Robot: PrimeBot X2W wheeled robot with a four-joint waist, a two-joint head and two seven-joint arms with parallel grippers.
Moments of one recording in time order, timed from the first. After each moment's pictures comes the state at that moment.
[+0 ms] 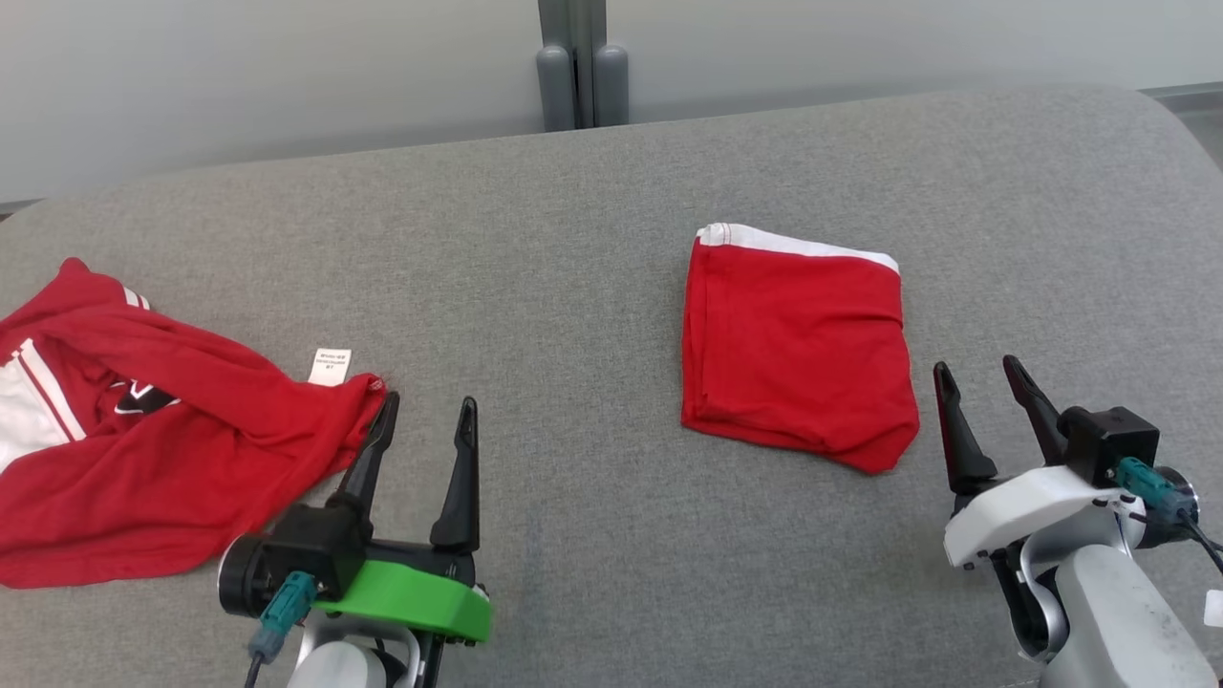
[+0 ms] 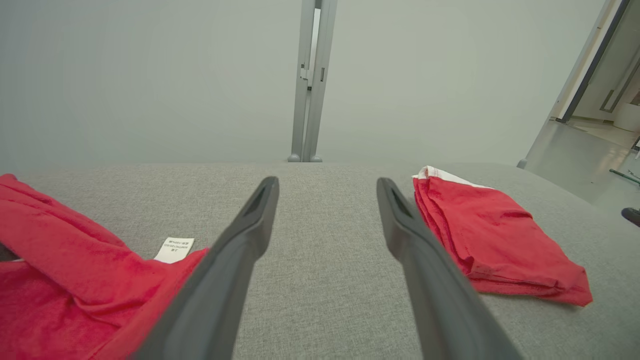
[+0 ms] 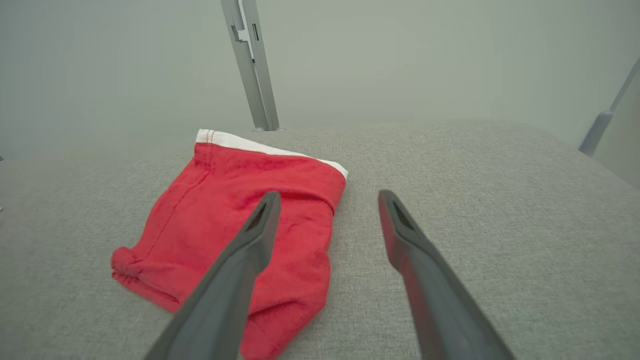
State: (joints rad) left arm -0.10 0.05 -0.23 0.16 -0.26 -0.06 -0.26; right arm -0.23 -0.16 0.04 0.43 0.22 0.13 -0.26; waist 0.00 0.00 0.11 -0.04
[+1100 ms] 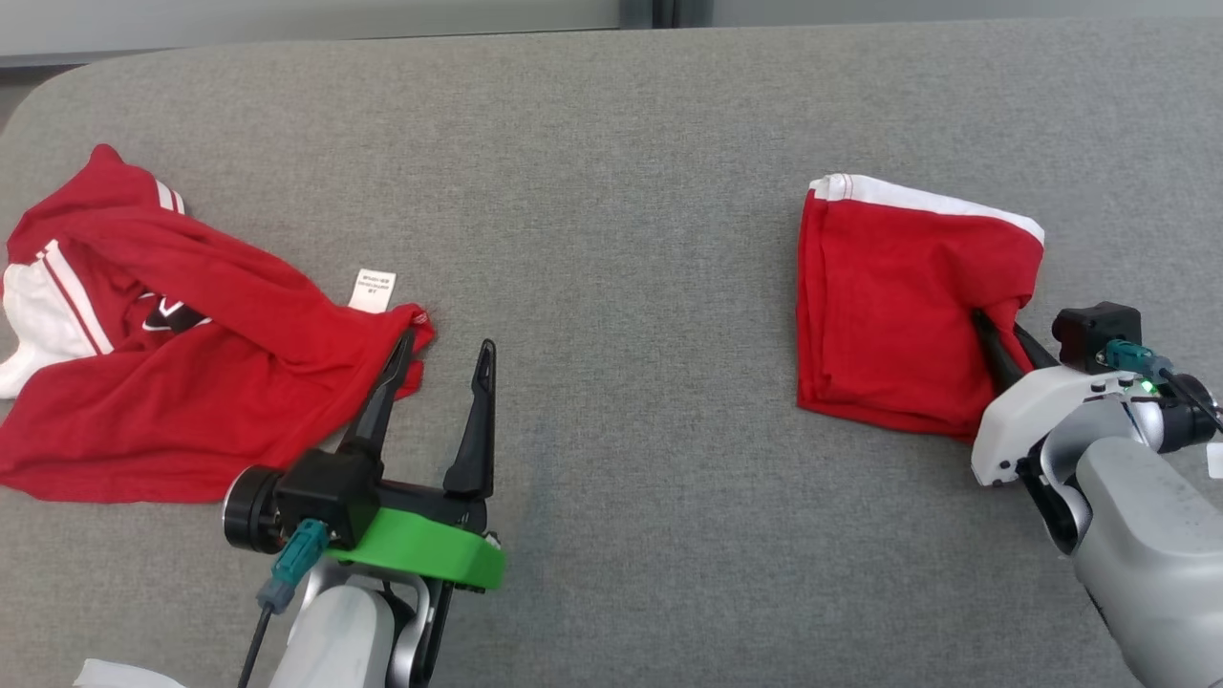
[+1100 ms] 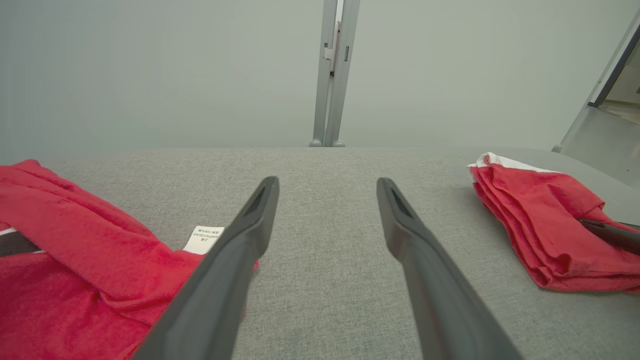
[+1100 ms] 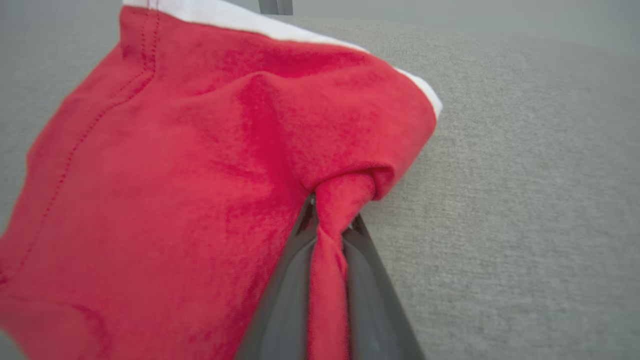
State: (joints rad) left arm -0.20 0.05 -0.26 0.17 -0.23 -0.07 -0.26; right arm -0.59 -0.31 0.32 0.91 0.40 0.13 -0.26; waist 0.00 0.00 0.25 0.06
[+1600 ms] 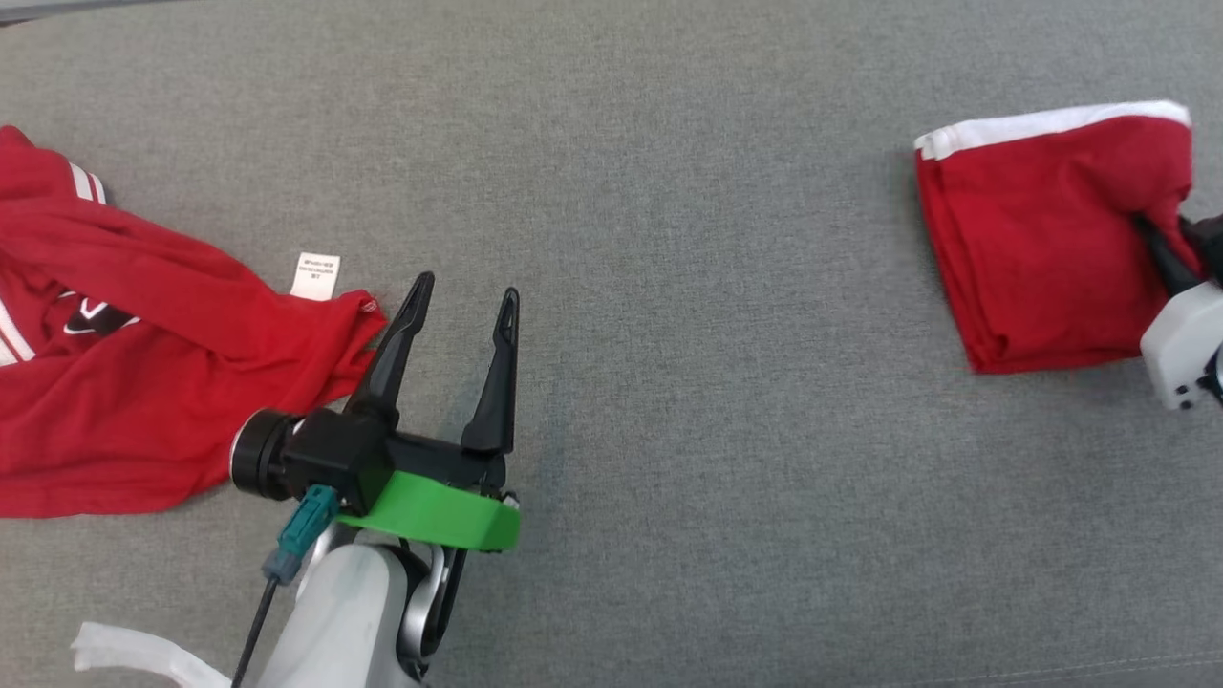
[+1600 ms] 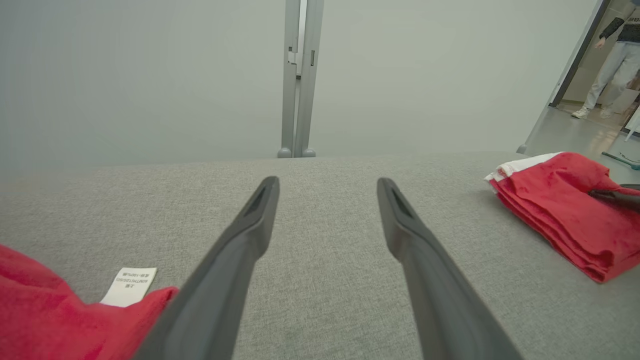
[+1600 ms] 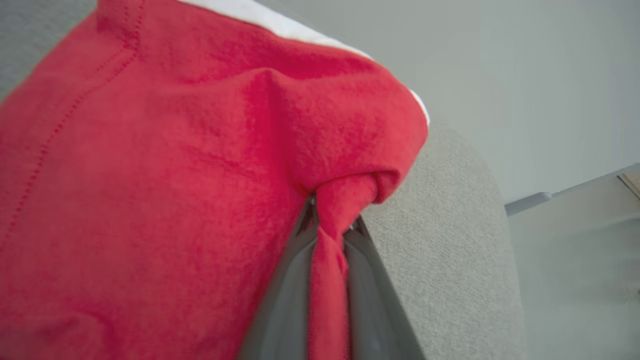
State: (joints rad) left arm -0.26 0.05 -0.30 0.12 -0.23 -0.07 -0.26; right arm -0.74 -0.61 0.52 0.89 0.22 0.13 -0.26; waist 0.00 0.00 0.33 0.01
